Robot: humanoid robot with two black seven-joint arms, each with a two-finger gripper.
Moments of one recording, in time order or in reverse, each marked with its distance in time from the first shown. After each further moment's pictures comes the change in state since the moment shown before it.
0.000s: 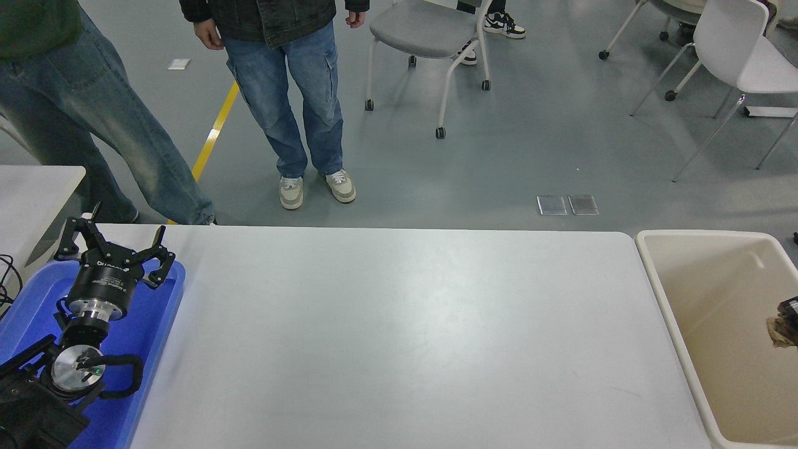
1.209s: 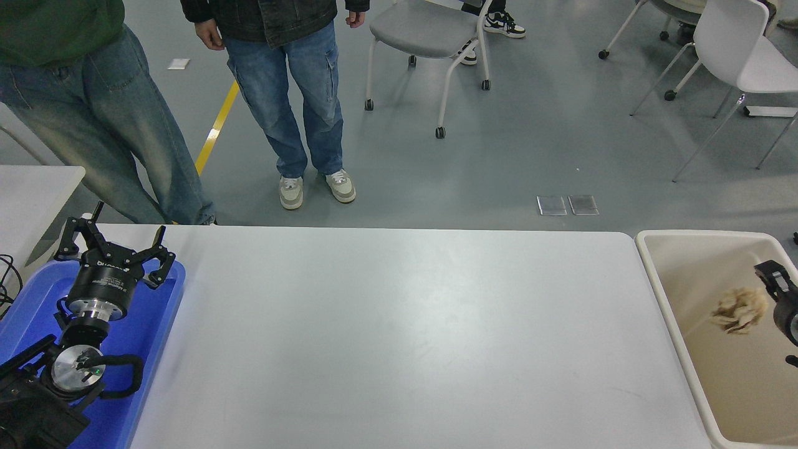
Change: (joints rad) left arm 0.000 0.000 0.000 0.000 0.000 0.000 0.001; right arm 0.076 0.058 -0.111 -0.036 0.125 -0.036 0.010
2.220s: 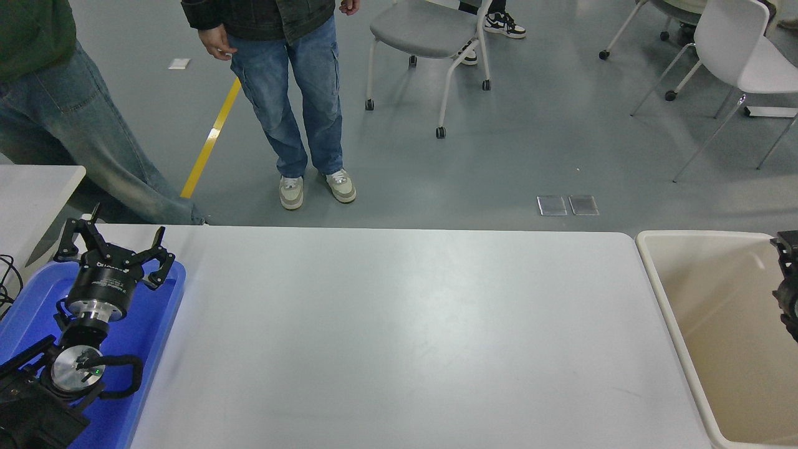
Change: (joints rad) left arm 0.002 0.000 0.000 0.000 -0.002 0.000 -0.002; right arm -0.007 -0.115 0.259 0.251 0.379 0.040 0.008
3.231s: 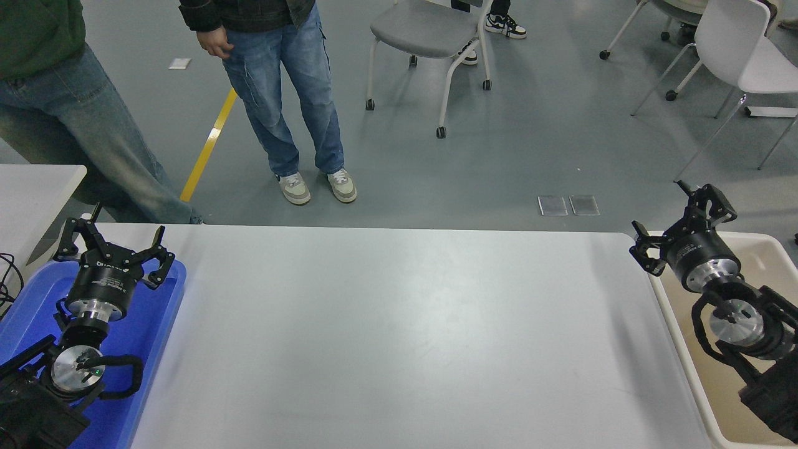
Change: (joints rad) left arm 0.000 0.000 0.000 0.000 0.000 0.000 0.000; right arm -0.193 0.235 0.565 0.500 0.031 0.037 0.134
